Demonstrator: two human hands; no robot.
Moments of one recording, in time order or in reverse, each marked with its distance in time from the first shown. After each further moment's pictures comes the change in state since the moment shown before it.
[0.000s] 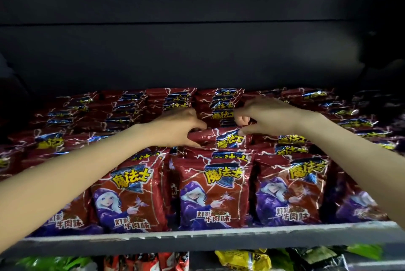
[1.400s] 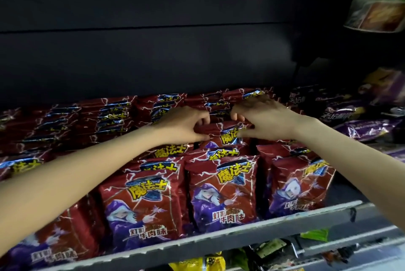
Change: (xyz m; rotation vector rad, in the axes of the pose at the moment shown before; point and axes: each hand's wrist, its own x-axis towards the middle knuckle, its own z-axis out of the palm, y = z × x) left_hand 0.109 0.097 -0.009 -0.173 0.090 -0.023; right_hand -0.095 0.079 0.005 -0.141 0.053 0.225
